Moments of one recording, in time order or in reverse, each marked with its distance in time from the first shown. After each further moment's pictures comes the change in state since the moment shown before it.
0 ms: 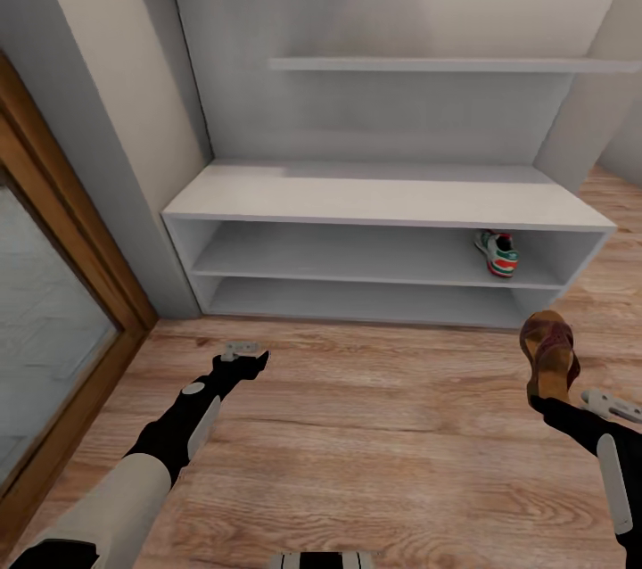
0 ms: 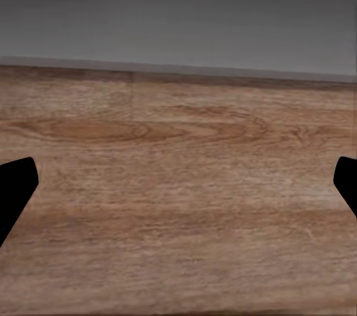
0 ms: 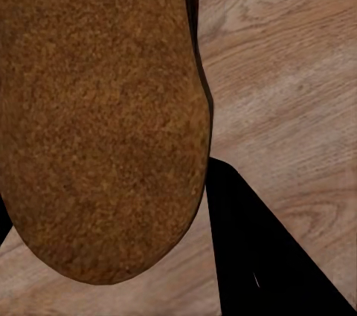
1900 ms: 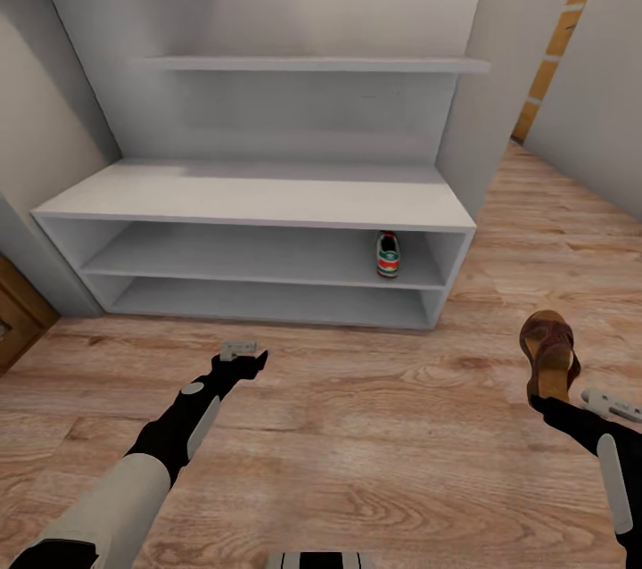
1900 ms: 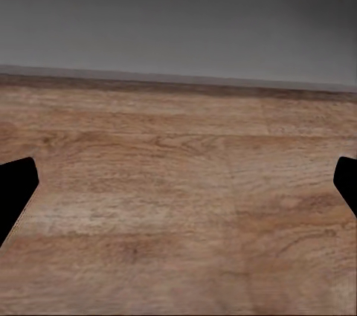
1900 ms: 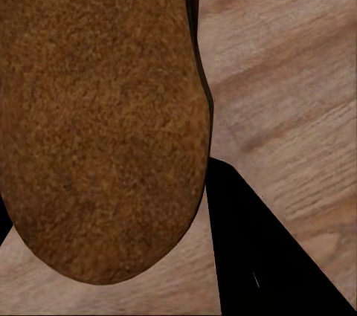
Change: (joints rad) left arm 0.000 0.002 0.001 0.000 0.000 -0.001 0.005; right arm 0.000 0.000 0.000 -0.002 0.001 -0.001 0.001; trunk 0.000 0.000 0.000
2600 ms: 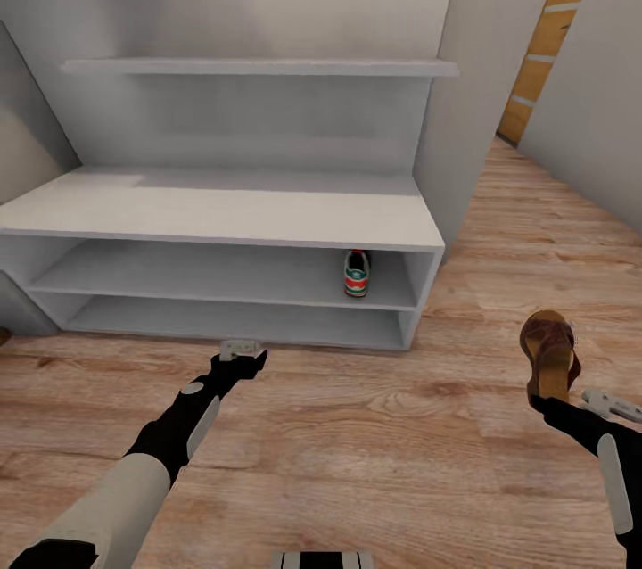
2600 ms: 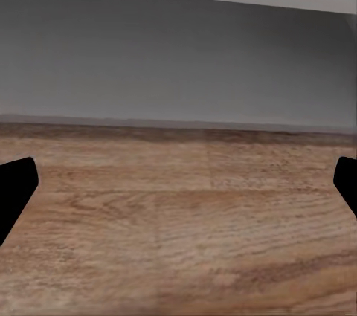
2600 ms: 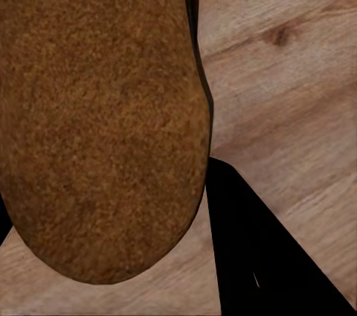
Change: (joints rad) left arm 0.000 0.001 0.000 -0.001 0.000 0.000 0.004; right arm 0.000 0.000 -0.001 0.000 0.000 0.000 0.000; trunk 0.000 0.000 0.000
